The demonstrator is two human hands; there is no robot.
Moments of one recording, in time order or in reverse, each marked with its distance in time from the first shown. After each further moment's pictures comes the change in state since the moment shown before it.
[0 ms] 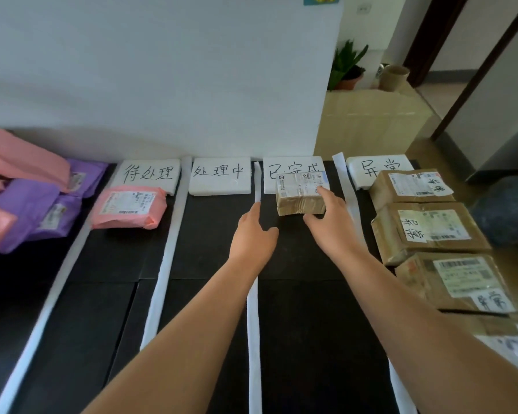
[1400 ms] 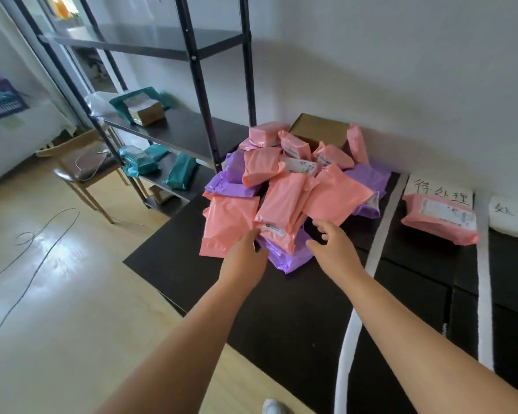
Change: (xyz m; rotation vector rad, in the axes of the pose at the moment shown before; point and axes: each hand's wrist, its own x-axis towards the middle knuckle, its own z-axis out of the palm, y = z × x) left_hand -0.242 -0.405 -0.546 0.016 0.472 -0.236; right_hand -0.335 -0.399 0.452 0.094 -0.488 -0.395
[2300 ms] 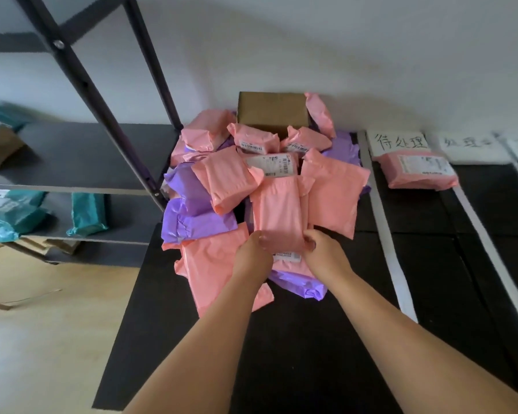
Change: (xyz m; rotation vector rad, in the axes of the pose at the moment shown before) left_hand 0.227 -0.042 0.016 0.164 -0.479 0.127; right_hand 0.114 -0.016 0.110 -0.190 0.173 0.452
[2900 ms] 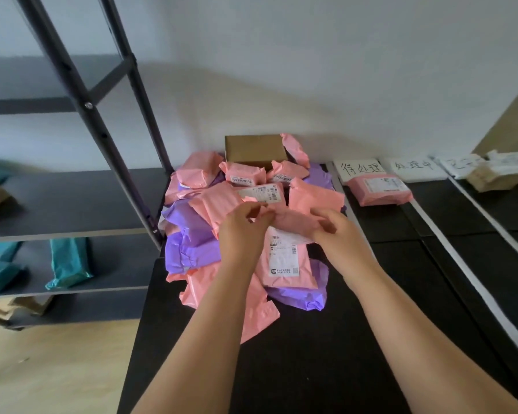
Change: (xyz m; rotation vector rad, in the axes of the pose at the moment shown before) left_hand -0.047 0.051 -0.101 -0.389 0.288 0.419; right_hand -0.072 -0.069 -0.061 0.441 0.304 -0.104
